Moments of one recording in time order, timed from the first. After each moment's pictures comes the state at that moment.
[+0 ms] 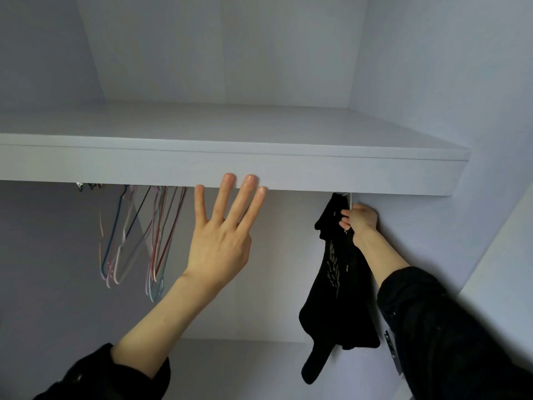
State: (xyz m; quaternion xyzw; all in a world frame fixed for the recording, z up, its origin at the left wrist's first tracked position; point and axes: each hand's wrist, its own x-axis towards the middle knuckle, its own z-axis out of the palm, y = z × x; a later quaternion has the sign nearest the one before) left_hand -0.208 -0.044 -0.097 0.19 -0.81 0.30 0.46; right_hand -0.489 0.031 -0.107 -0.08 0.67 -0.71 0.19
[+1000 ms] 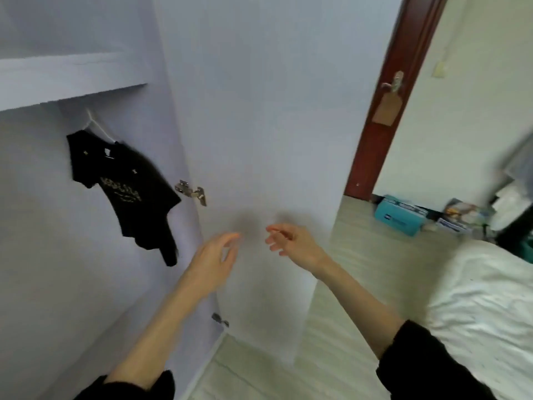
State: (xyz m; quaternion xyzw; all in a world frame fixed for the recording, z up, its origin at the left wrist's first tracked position) left_hand -0.092 0.213 -0.189 -0.17 -0.90 -0.39 0.05; right_hand -0.079 0.403 -0.161 0.01 0.85 -0.53 0.04
